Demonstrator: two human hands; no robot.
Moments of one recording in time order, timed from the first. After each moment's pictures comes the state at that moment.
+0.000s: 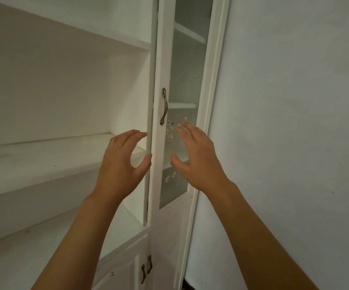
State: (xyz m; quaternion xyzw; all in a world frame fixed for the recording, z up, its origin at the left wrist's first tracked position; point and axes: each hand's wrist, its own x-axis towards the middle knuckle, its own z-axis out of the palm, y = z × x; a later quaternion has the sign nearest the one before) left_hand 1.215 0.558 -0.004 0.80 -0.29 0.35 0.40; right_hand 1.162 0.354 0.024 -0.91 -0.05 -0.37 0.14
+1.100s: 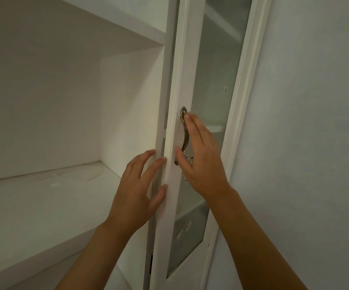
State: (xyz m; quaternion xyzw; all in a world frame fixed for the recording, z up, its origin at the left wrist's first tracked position) left_hand 1.473 0.480 -0.027 0.79 -0.34 0.38 0.35; right_hand 1.440 0.298 0.054 -0.83 -0.12 -0.54 0.12
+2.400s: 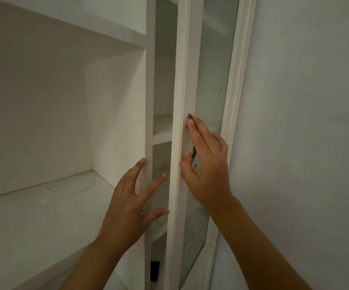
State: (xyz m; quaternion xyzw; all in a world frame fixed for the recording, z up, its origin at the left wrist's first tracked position) left_hand 1.487 0.484 -0.041 0.79 -0.39 0.39 0.26; right_hand 1.427 0.285 0.051 -0.76 -0.13 -0.62 0.14
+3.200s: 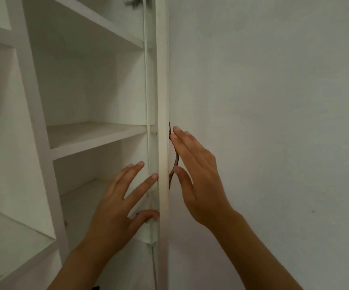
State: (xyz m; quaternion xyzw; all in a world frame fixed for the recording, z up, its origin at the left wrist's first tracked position) left_hand 1.446 0.352 -0.015 0.64 -0.58 0.38 0.32; right_hand 1.293 0.186 0.048 -0.83 -0.04 -0.55 0.09
